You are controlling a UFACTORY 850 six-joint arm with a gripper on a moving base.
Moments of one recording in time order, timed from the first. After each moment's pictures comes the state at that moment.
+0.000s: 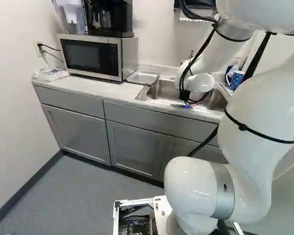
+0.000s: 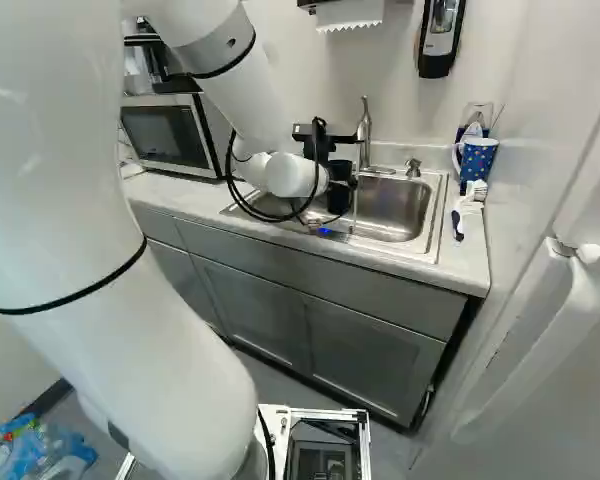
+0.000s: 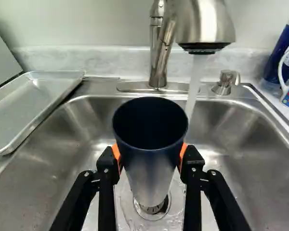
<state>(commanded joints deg) -19.2 -1.4 -37.8 0.1 29.7 0.0</state>
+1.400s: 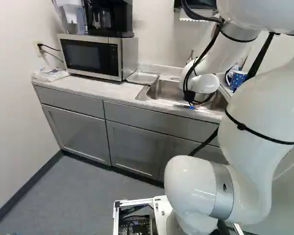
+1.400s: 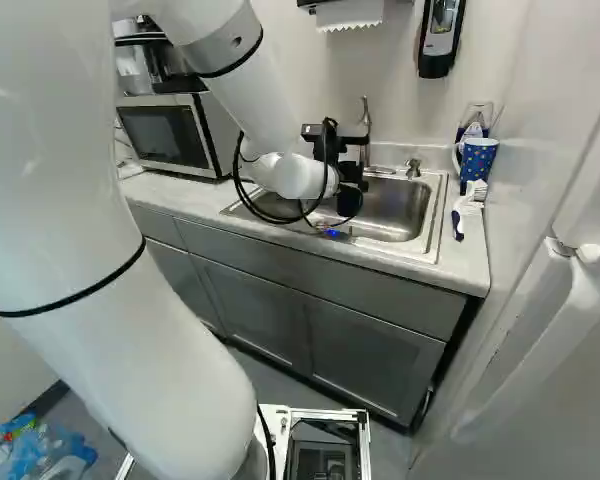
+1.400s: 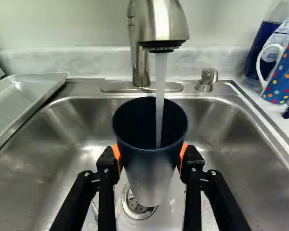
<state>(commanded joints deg) -21.6 -1.4 -37.7 0.1 29.7 0.0</state>
